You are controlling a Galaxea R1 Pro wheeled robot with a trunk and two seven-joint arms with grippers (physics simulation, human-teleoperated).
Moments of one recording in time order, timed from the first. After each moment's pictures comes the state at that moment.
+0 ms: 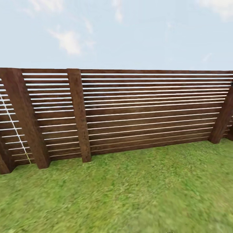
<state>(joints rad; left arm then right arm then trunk) -0.01 0.01 0.00 -0.02 -0.01 -0.06 0.00 -0.03 0.00 0.00 -0.03 0.01 -0.04 0.00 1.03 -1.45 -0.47</state>
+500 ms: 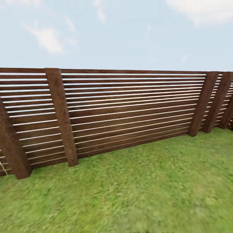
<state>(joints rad) -0.01 0.01 0.00 -0.03 -0.01 -0.06 0.00 -0.03 0.00 0.00 -0.03 0.01 -0.04 0.00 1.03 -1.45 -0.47</state>
